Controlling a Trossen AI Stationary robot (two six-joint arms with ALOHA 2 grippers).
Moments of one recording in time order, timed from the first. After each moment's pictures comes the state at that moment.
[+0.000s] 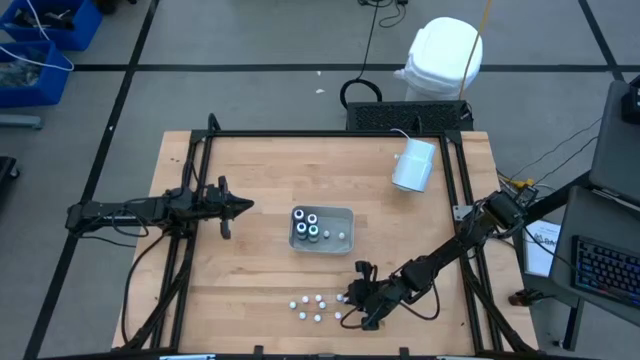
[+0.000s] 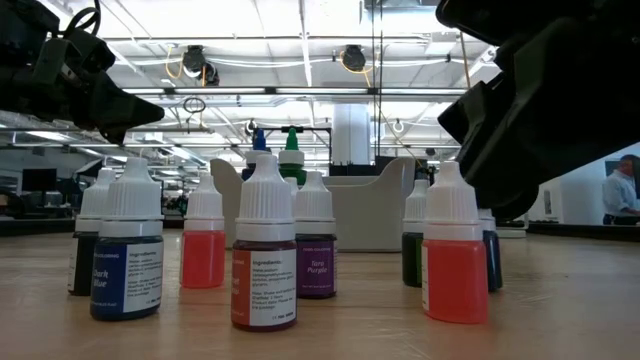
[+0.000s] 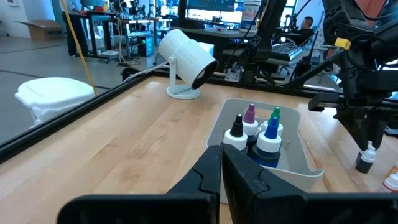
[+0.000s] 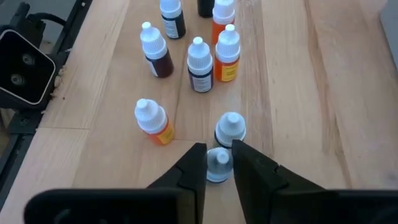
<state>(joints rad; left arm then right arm) 0.05 0.14 0.01 0.03 -0.11 -0.11 0.62 1.85 0.96 0.07 0.31 0.46</state>
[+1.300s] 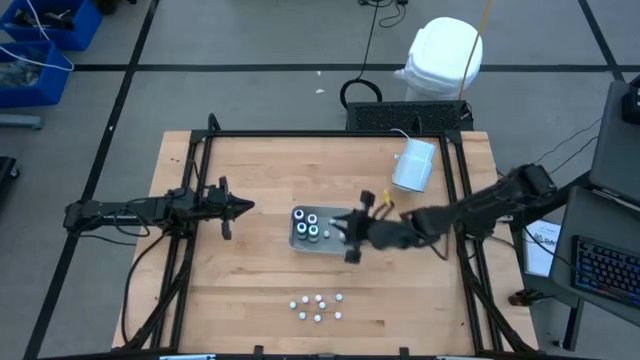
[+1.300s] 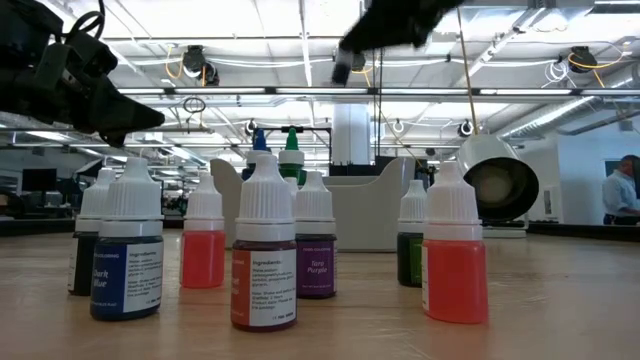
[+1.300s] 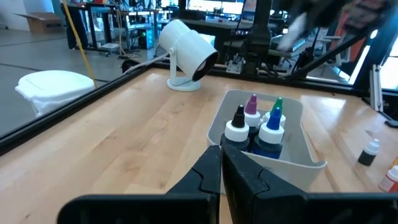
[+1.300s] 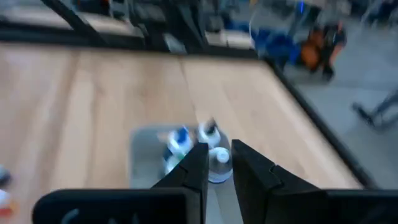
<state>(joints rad) 0.05 0.18 0.01 0.05 -0.11 -0.10 0.30 1.49 1.03 -0.05 0.59 0.08</state>
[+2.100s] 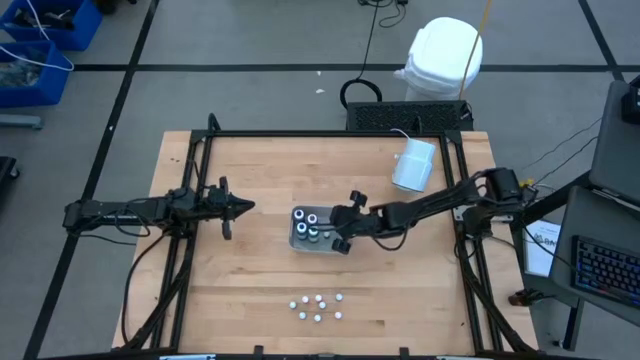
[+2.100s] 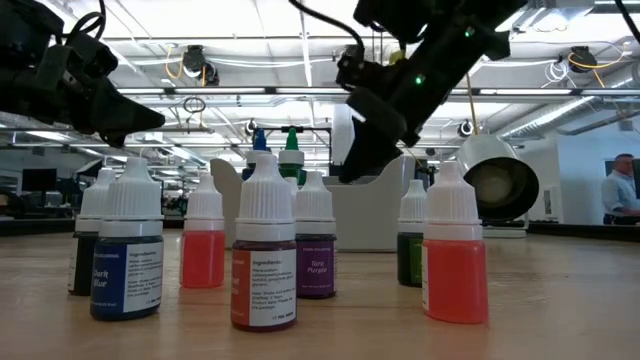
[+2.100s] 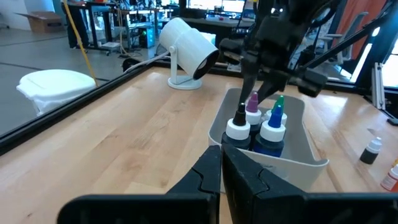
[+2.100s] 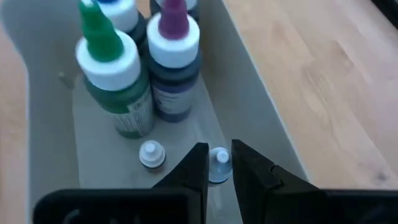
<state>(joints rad) 0.05 0.19 0.01 0.05 -0.11 -0.10 0.14 1.75 1.03 -0.15 0.42 0.30</state>
